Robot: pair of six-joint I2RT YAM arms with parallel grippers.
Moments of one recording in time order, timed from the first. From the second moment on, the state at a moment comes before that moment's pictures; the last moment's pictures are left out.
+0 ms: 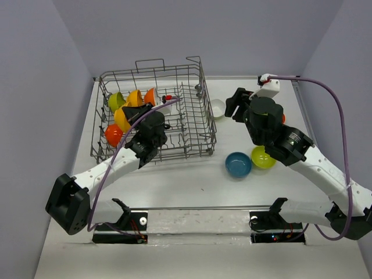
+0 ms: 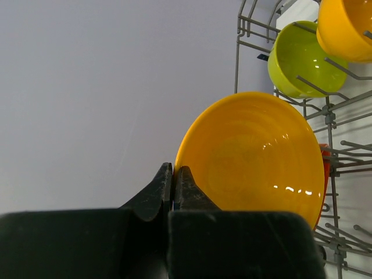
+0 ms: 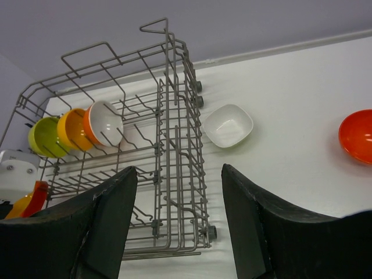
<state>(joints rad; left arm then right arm) -0.69 1.25 0.84 0.32 -1.21 1.13 0.84 1.13 1.38 -0.46 0.73 0.47</state>
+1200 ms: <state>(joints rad) -0.68 1.38 0.84 0.30 -1.18 1.09 0.84 1.06 1.33 -0.46 0.76 0.46</state>
